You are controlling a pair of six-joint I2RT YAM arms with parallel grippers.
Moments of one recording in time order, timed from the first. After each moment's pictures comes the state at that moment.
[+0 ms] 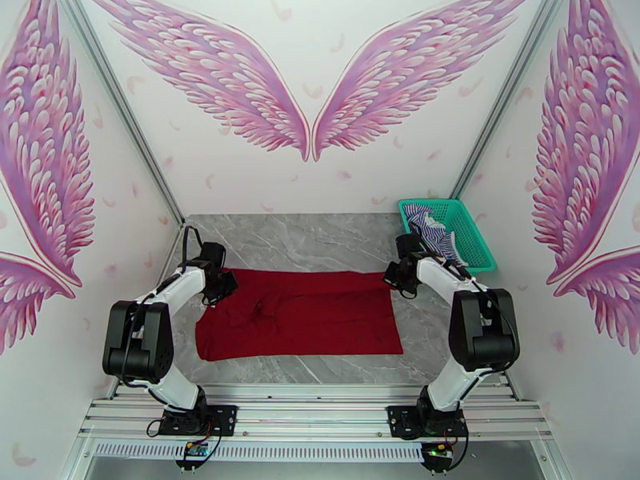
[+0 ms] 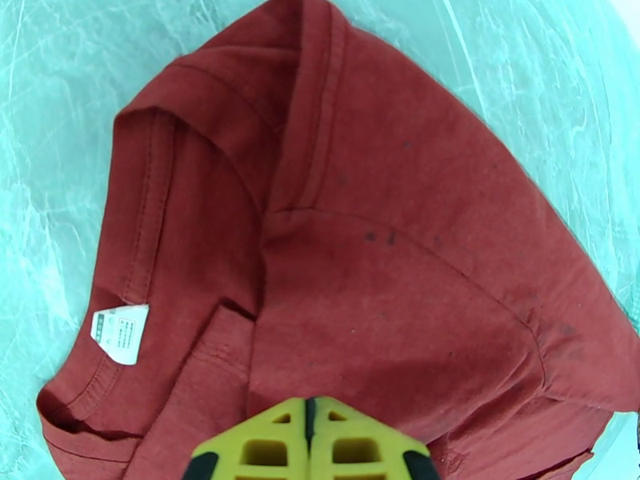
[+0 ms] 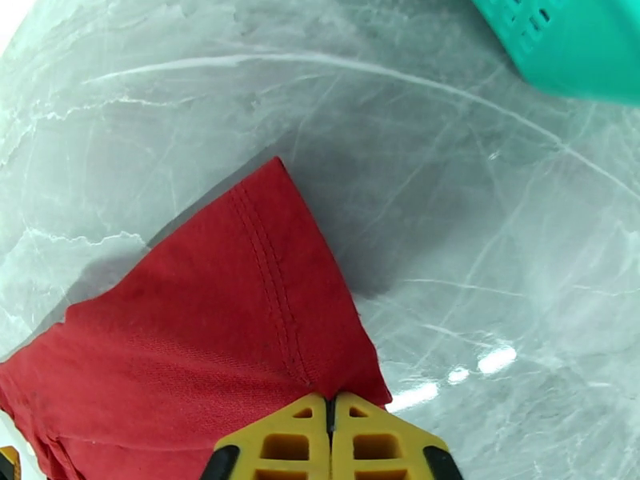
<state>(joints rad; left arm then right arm) -0.06 1.65 1.08 -0.66 0.06 -0.57 0.04 1.73 1.18 -0.65 0.01 0.55</state>
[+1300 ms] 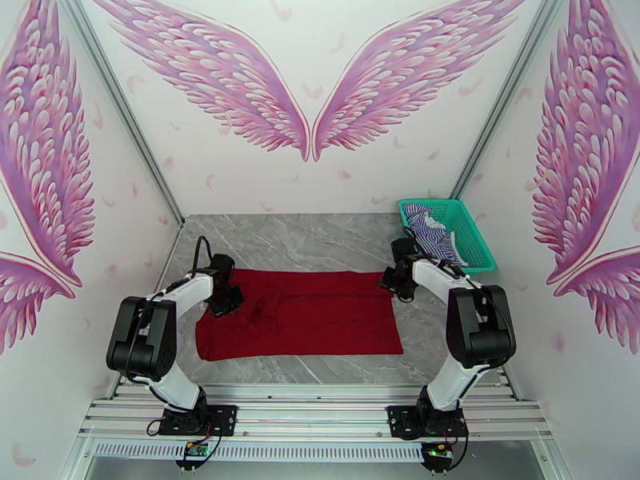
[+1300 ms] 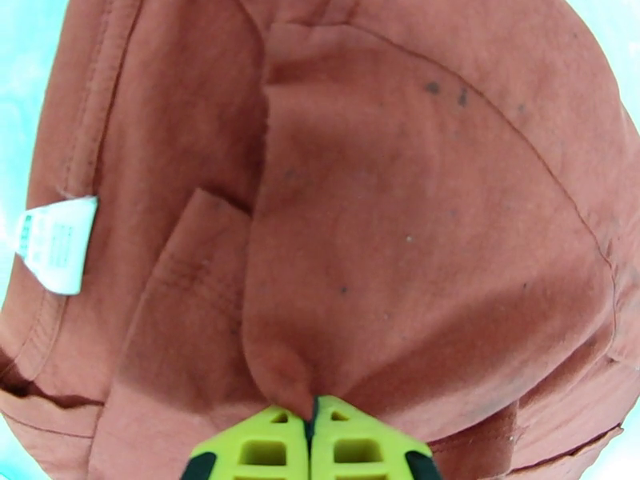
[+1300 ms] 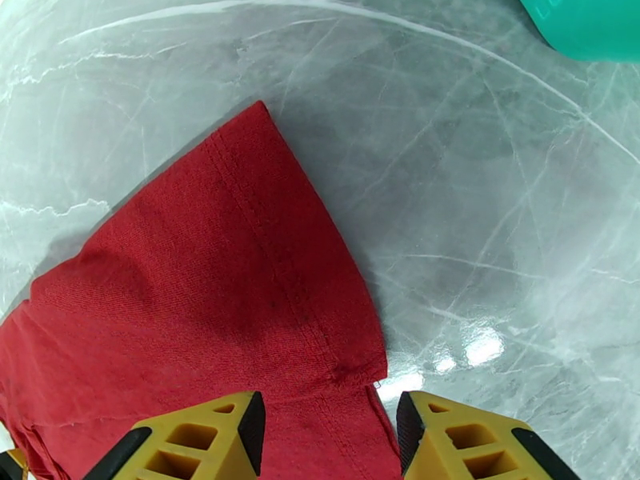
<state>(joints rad) -0.12 1.66 0.99 -0.70 0.05 -0.59 0.07 1.76 1.16 -0.66 0.01 0.54</state>
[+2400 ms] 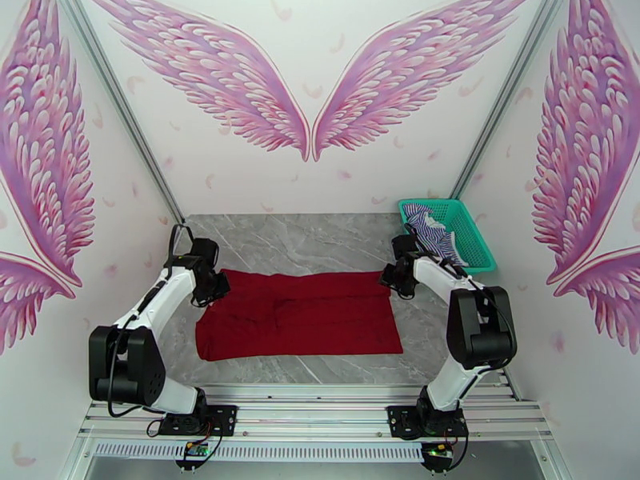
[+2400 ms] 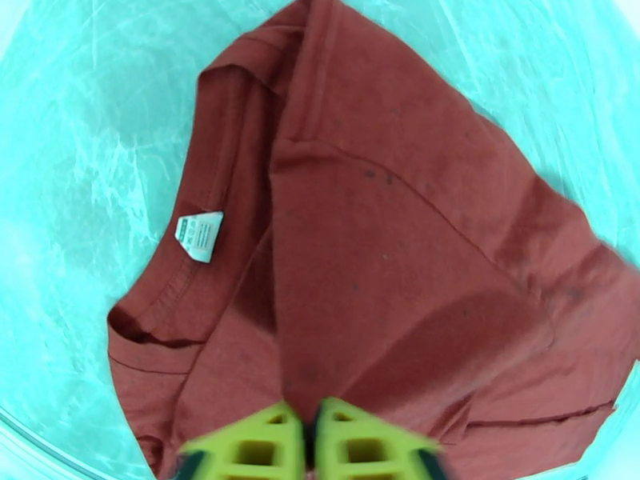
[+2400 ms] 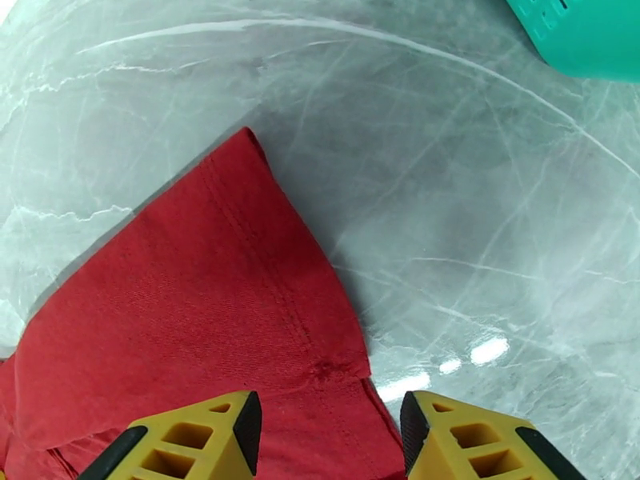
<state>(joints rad) -0.06 1.51 1.12 -0.90 -0.01 -0.50 0.07 1.76 1.20 -0.68 -0.01 0.55</state>
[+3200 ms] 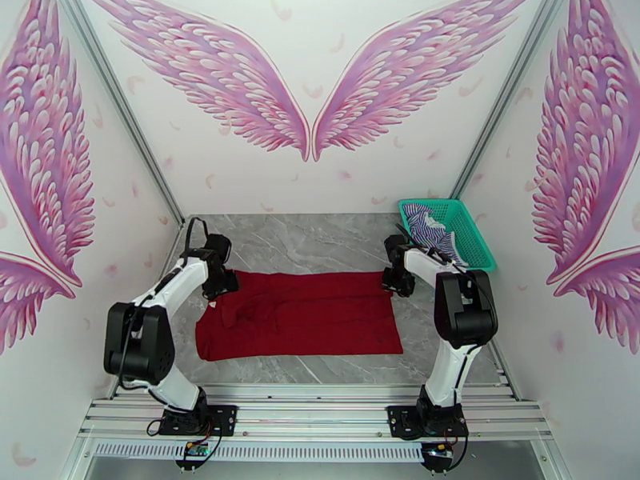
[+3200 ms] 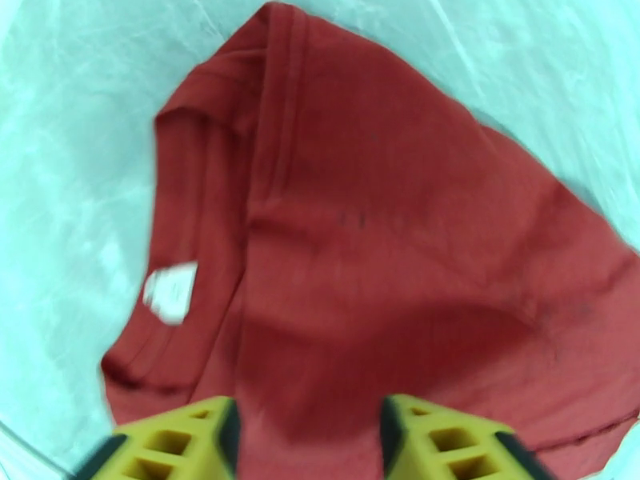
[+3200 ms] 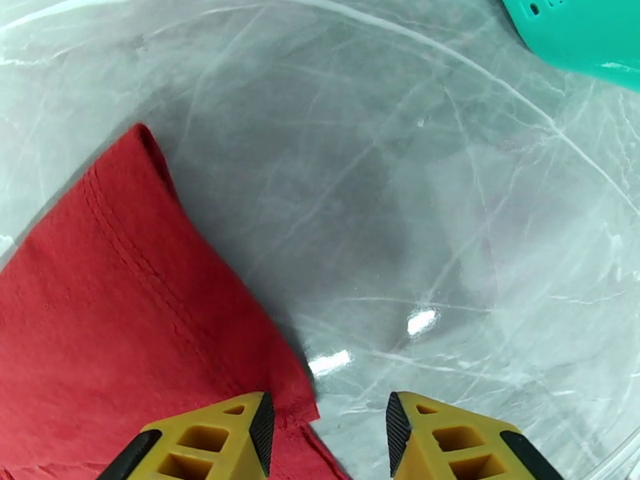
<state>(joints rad) -0.11 1.75 1.26 -0.84 -0.03 -0.46 0.09 1.93 1.34 -0.84 0.12 0.49</state>
